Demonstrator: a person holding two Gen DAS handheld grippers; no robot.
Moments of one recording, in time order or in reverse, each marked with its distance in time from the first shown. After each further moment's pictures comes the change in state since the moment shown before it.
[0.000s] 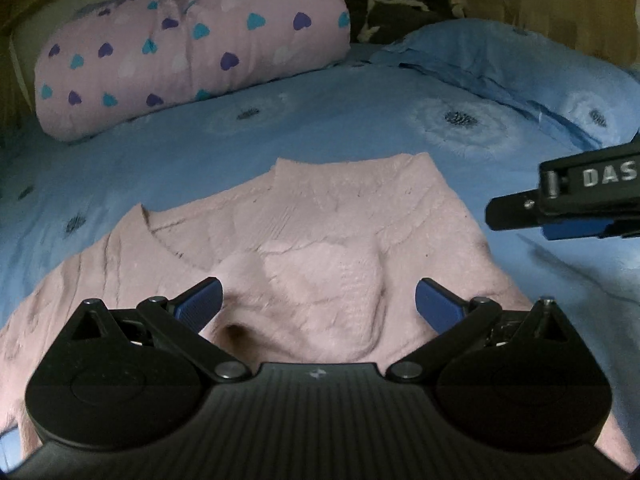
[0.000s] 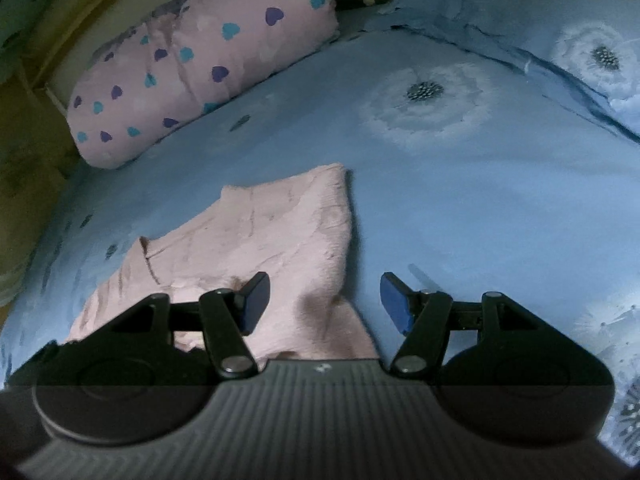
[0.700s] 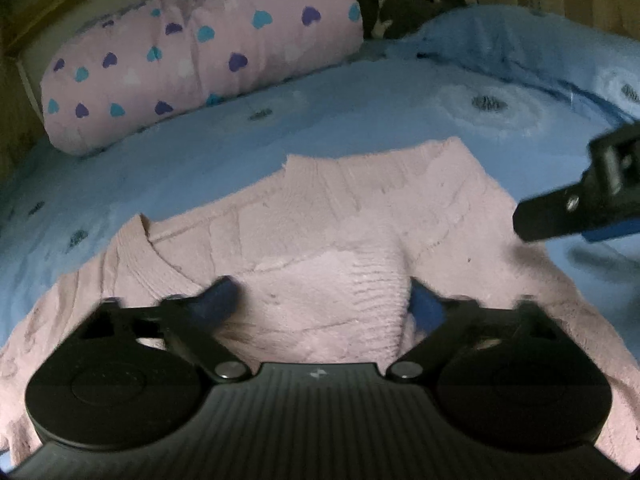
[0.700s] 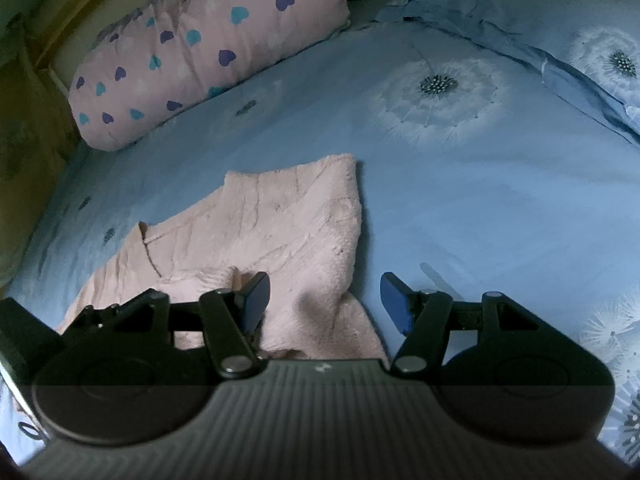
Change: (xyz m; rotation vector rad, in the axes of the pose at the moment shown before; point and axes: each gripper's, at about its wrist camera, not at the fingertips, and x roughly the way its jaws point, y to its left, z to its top) left arm 0.043 0.003 -0.004 0.036 -0.032 0.072; right arm 0.011 0.011 0.001 -0.042 0.038 0.000
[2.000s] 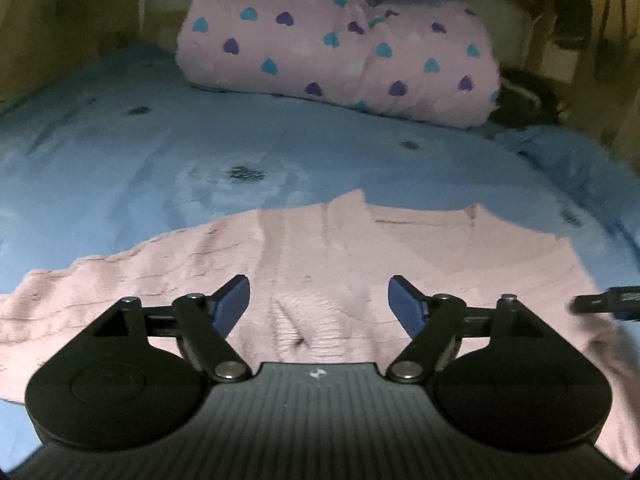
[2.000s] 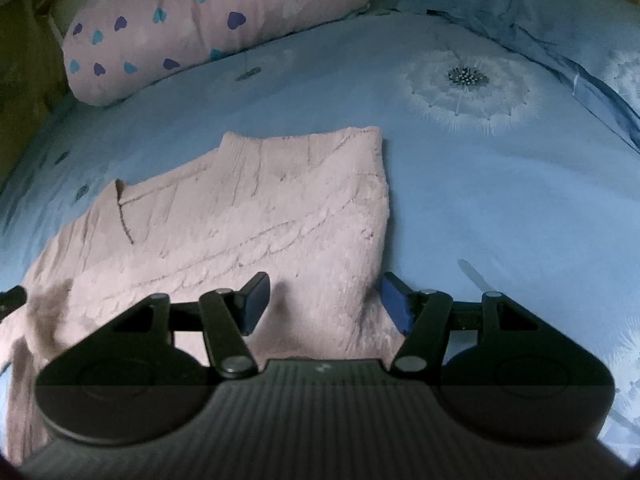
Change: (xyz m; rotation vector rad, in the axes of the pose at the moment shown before) left arm -0.085 0.233 -0.072 -0.427 -0.060 -0.017; right arm 0.039 0.029 -0.013 -0.127 0.026 -0.080
